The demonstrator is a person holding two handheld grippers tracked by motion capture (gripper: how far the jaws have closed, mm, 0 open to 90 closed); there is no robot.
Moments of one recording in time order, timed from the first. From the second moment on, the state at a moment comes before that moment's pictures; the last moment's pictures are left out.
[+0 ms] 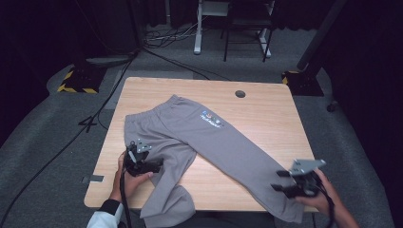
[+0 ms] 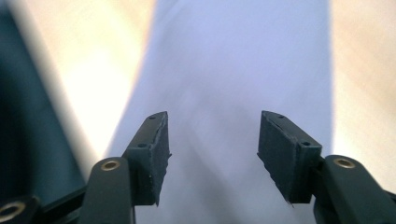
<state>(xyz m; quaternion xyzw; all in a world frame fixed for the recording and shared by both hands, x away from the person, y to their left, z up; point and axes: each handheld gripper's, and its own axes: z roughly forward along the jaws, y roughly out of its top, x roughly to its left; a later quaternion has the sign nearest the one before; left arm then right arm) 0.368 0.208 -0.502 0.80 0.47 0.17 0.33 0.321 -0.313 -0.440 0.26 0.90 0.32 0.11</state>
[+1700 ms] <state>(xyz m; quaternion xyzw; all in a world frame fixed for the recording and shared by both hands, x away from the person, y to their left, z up) 0.488 0.065 -0.494 0.85 0.37 0.12 0.35 0.331 -0.261 -0.461 0.21 0.93 0.30 0.05</state>
